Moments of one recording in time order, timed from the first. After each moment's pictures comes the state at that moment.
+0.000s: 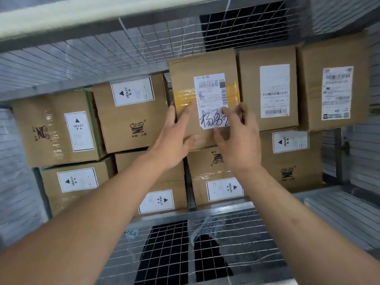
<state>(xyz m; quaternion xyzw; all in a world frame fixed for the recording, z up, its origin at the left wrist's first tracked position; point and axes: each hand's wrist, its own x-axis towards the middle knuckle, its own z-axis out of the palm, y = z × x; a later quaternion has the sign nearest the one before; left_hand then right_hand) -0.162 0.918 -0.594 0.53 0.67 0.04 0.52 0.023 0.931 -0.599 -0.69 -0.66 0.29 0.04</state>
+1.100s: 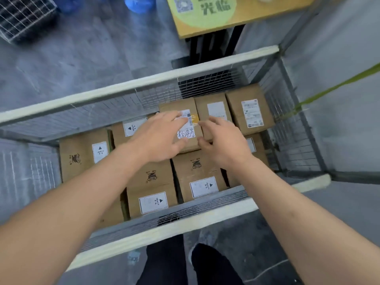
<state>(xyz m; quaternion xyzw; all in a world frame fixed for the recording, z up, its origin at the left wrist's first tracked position) -0.136 0.900 -0.331 0.80 0.55 -0.06 0.25 0.068 0.890 -0.334 -0.61 -0.74 0.27 -0.01</state>
